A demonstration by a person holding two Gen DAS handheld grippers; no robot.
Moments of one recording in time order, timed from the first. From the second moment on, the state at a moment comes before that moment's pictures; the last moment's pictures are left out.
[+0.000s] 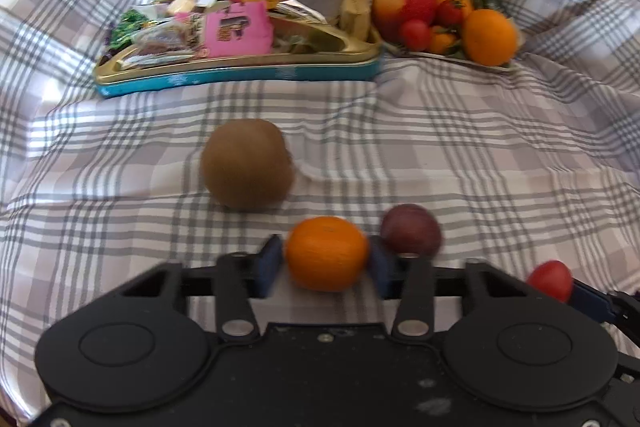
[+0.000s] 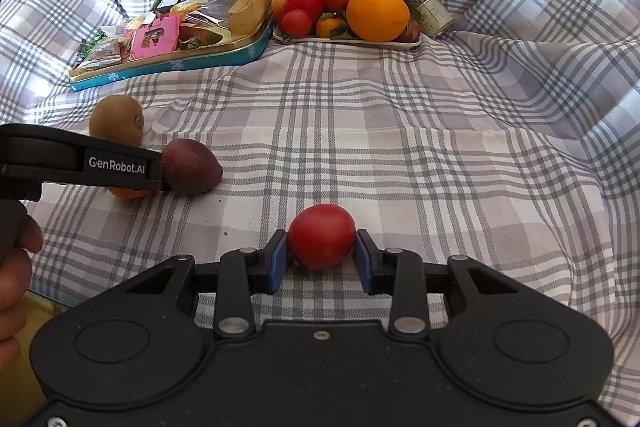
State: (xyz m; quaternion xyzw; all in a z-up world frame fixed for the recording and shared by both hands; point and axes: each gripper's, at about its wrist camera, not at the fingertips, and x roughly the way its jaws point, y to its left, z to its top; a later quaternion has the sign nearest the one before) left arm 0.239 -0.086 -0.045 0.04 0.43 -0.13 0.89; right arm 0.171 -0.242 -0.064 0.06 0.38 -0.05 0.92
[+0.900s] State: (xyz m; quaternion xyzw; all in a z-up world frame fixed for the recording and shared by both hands) left arm 0.106 -0.033 -0.001 0.06 0.43 -0.09 0.90; right arm 0.076 -0.199 -0.018 0.06 0.35 0.00 0.93
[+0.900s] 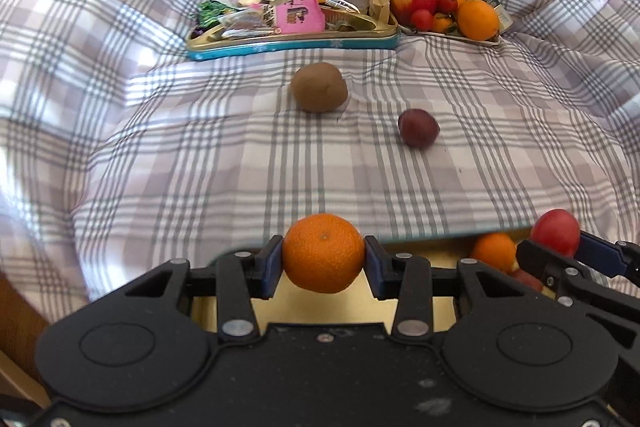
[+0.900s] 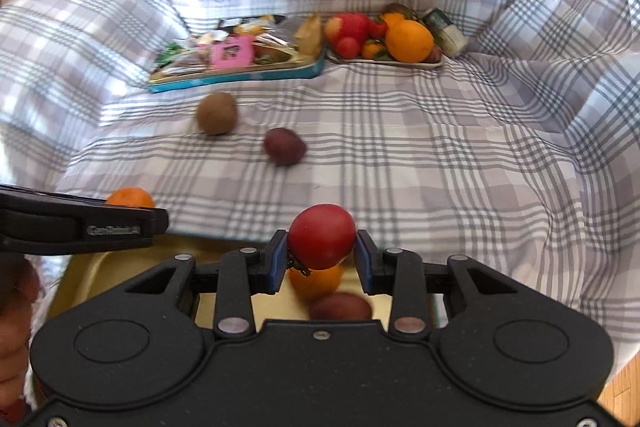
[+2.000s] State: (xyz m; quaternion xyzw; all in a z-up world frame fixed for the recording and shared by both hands) left arm 0.000 -0.022 -0.007 0.03 0.47 -0.14 0.87; right arm -0.016 -0.197 -0.010 0.06 0.37 0.00 0.93
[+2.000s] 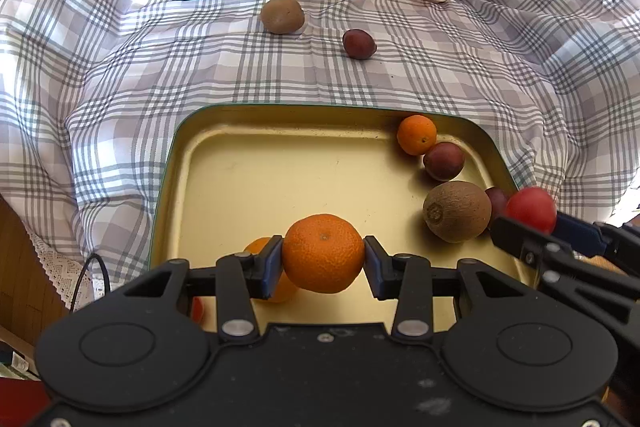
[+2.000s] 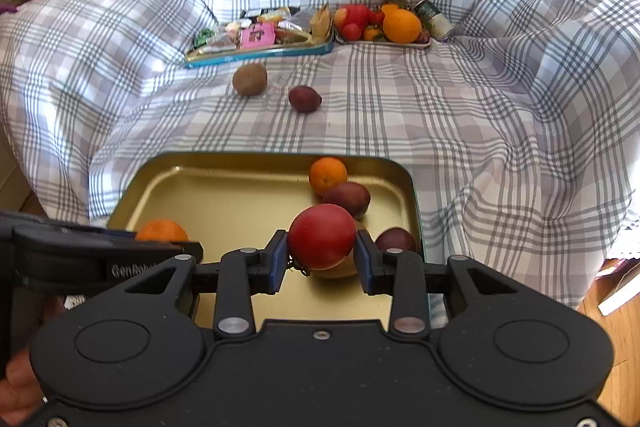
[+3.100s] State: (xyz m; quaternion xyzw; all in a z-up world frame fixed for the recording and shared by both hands) left arm 0.002 -0.019 -0.006 0.05 0.47 -0.09 0.88; right arm -0.013 -0.190 -0.014 0.06 0.40 0.02 0.92
